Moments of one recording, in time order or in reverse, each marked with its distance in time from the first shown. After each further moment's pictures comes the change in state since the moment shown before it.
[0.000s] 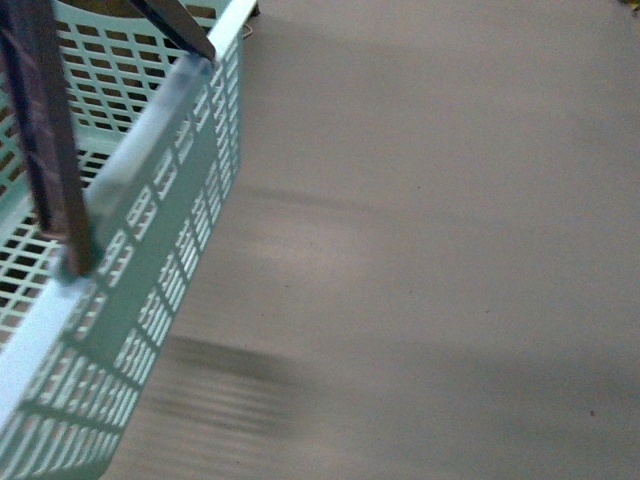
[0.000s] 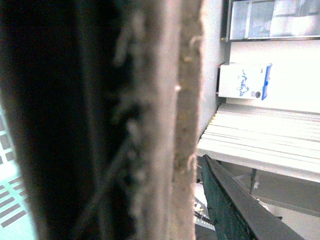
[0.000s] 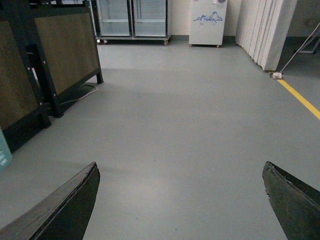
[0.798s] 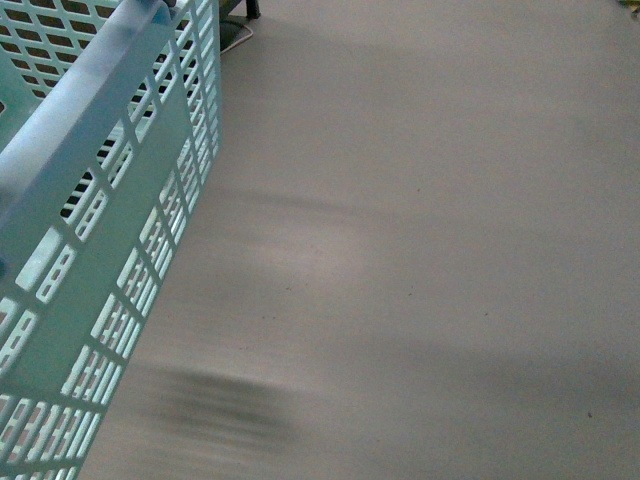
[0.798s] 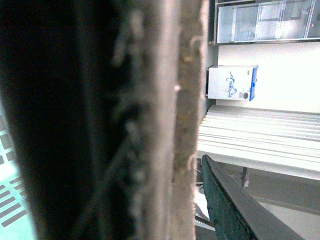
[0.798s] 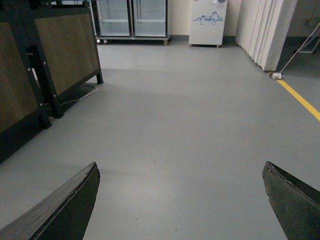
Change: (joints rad) left arm -0.021 -0.211 0.001 -0.156 -0.038 -0.002; right arm 0.000 0.000 0.000 0.000 0.000 0.000
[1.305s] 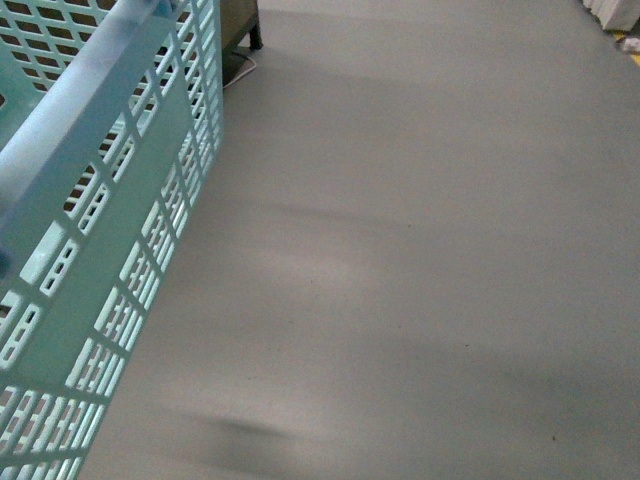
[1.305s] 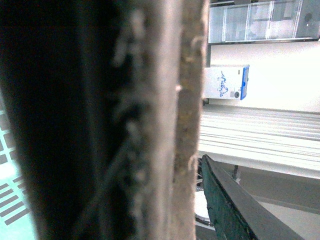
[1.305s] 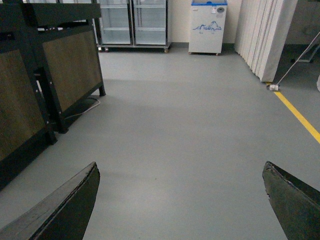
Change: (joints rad) left arm 0.000 0.000 0.000 0.000 0.000 0.000; right arm 0.000 0.000 0.000 0.000 0.000 0.000
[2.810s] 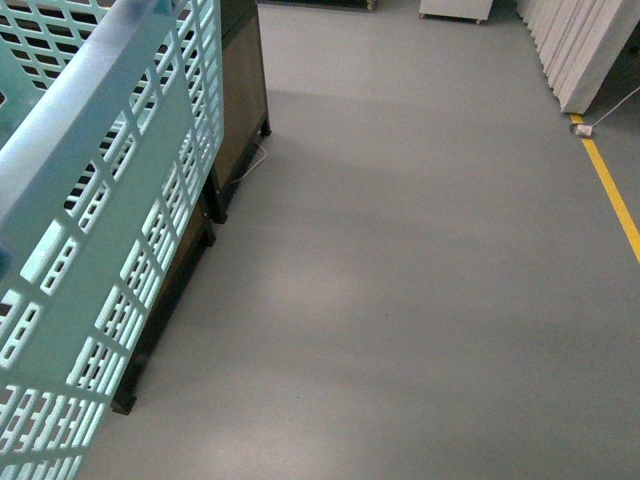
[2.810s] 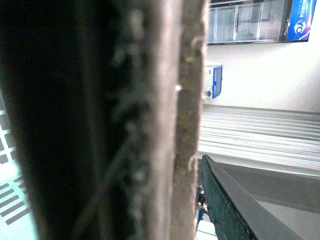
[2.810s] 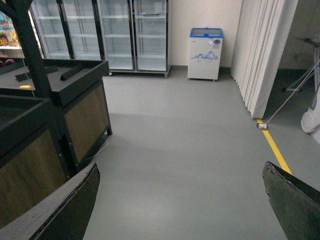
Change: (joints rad) left arm 0.000 -0.002 0.001 0.000 0.000 -0.001; right arm 0.000 0.000 0.000 0.000 0.000 0.000
